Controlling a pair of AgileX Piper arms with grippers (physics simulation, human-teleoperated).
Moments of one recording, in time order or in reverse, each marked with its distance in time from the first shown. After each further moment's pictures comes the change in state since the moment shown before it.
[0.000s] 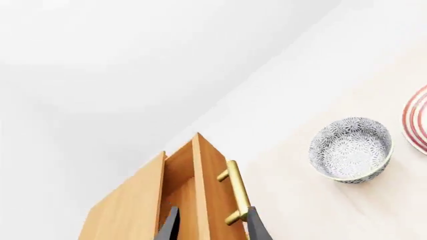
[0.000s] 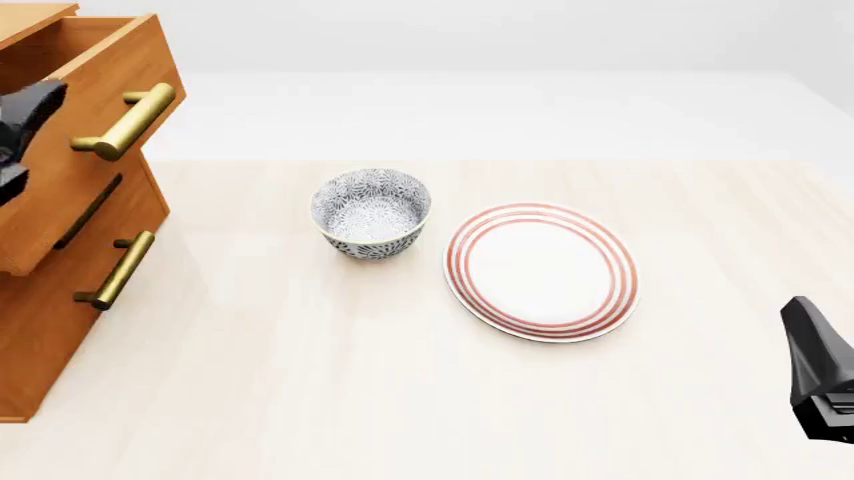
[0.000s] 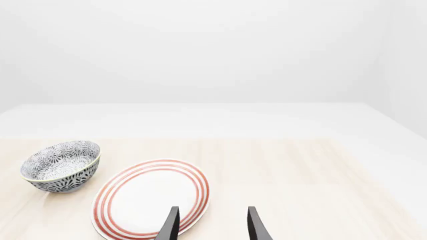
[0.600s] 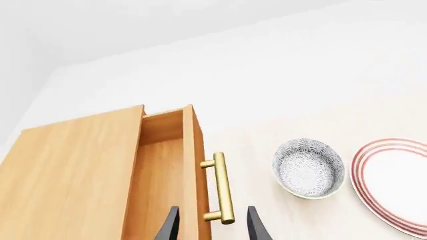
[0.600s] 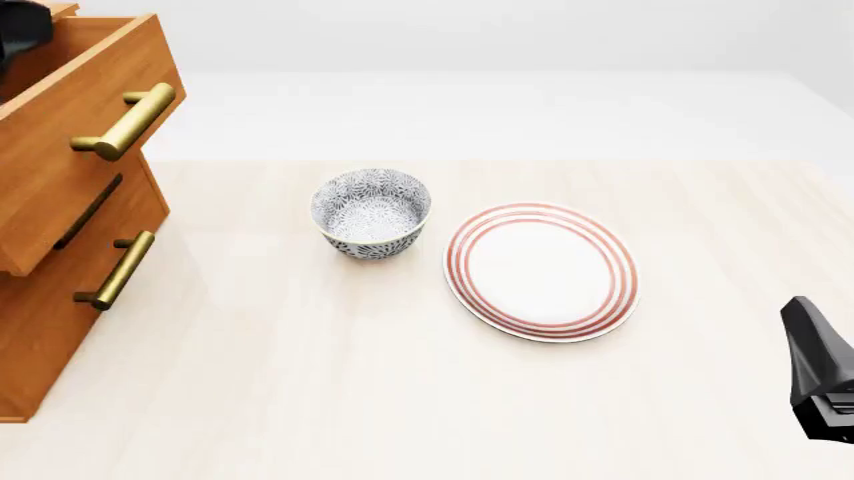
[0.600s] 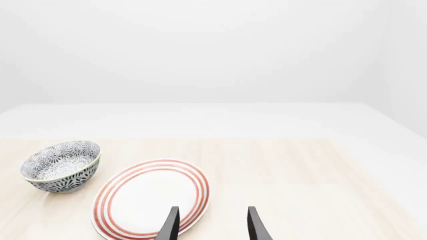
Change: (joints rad) left arm 0.067 0.213 -0.345 0.368 -0.489; right arm 0.000 0.000 0.000 0.000 0.000
